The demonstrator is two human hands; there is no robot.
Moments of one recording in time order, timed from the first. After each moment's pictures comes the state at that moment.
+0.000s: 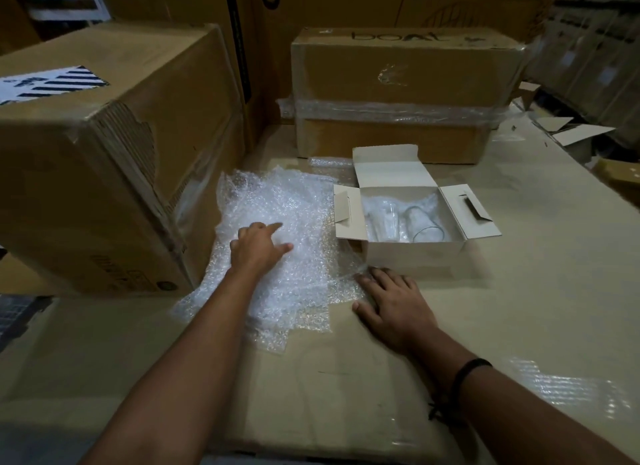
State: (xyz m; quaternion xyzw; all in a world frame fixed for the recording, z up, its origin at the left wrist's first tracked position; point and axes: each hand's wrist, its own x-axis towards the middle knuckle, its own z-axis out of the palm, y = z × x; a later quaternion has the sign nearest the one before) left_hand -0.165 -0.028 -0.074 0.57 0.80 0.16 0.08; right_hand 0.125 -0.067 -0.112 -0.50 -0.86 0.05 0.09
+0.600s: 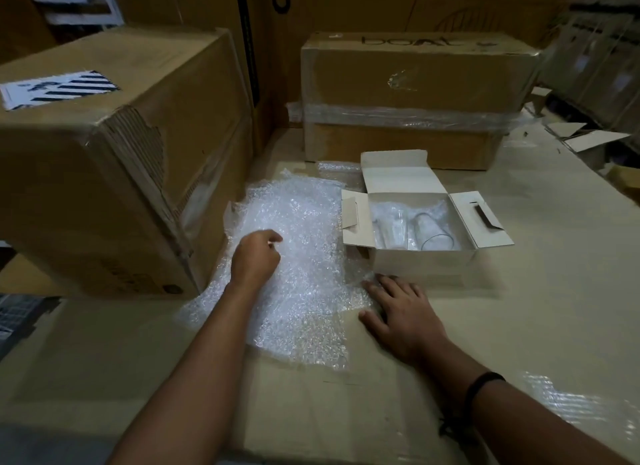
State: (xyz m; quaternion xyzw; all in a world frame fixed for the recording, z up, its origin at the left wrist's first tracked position) left_hand -0.171 -0.041 -0.076 0.53 0.78 0.31 0.09; right_hand 0.126 -0.065 -0.114 -0.49 -0.86 0.05 0.11
